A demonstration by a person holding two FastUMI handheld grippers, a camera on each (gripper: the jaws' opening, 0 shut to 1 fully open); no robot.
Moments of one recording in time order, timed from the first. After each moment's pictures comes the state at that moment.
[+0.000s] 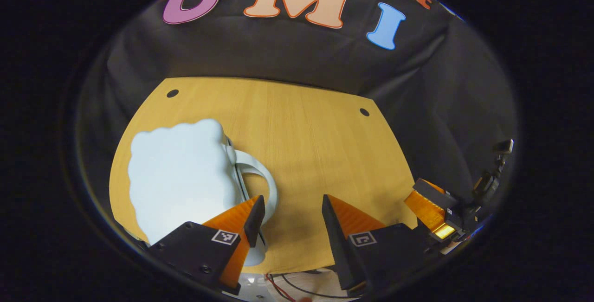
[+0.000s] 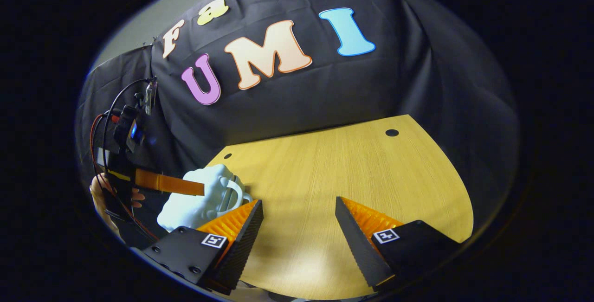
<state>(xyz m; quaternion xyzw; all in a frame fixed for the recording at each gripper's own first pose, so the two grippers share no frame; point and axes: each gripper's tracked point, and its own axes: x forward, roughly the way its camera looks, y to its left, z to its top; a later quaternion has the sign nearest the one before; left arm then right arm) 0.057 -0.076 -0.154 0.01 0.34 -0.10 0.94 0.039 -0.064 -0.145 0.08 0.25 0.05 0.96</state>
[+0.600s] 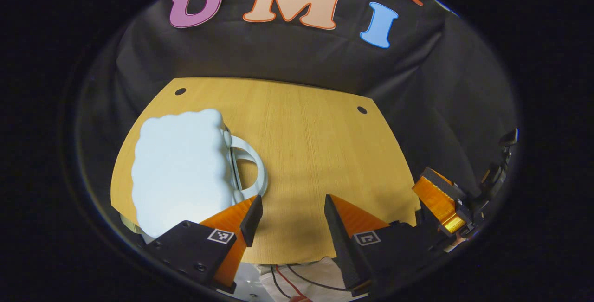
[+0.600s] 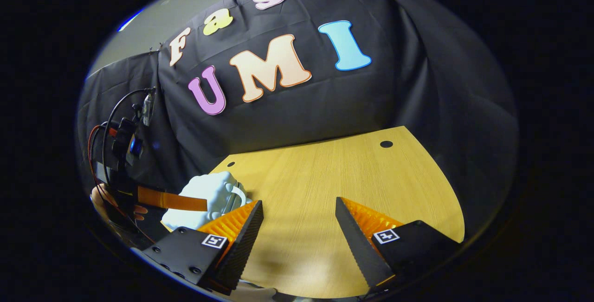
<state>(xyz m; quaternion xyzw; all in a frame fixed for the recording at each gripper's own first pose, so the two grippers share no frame) 0.020 -0.101 -0.166 0.02 0.33 -0.08 0.94 0.010 -0.089 -0.121 0.08 0.21 0.05 0.97</state>
